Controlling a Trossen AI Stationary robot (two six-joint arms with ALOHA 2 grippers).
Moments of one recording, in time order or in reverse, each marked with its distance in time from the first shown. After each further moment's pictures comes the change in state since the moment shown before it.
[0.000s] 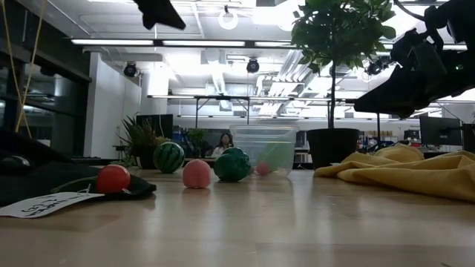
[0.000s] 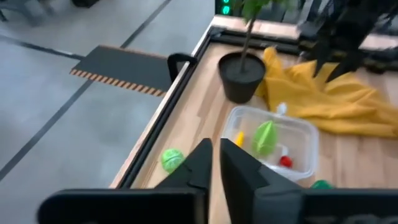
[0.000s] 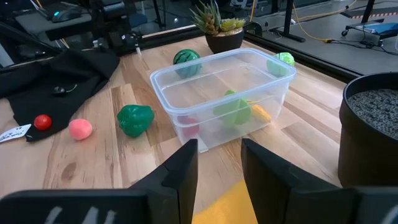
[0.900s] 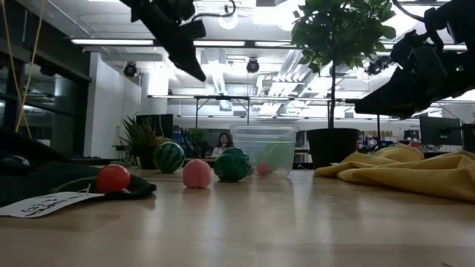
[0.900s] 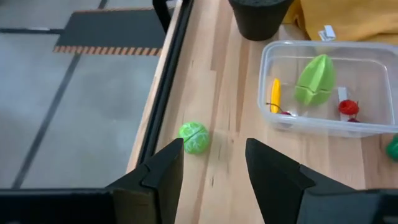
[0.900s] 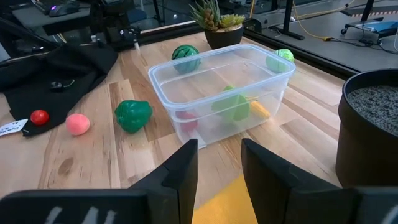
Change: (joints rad) left arm 0.062 0.333 -0.001 0.089 0.016 0.284; right arm 0.000 0.000 0.000 -0.017 0.000 0.000
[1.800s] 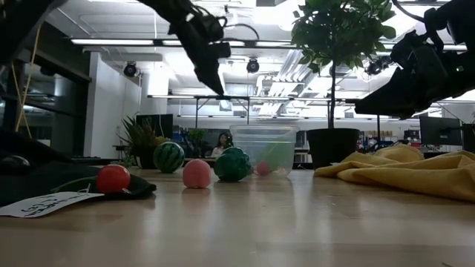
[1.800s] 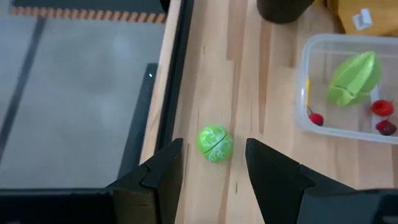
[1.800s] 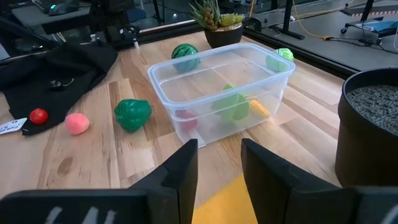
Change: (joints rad) left arm 0.064 0.431 0.545 -0.324 0.042 0.080; right arm 0.000 0.000 0.000 -0.004 0.000 0.000
